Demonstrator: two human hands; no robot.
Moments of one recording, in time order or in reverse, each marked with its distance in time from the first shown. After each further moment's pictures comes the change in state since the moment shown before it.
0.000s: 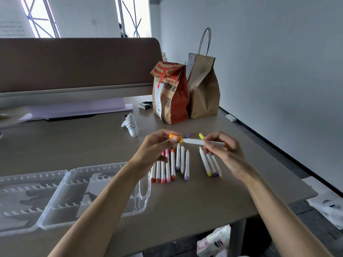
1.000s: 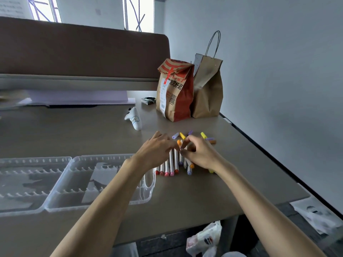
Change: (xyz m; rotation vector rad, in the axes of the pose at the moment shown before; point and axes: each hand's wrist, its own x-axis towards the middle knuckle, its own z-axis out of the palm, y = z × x) left_hand 0.010 -0.032 -0.026 1.182 -0.078 0.241; right_hand 0.025 0.006 0.056 -0.727 -0.213 0.131
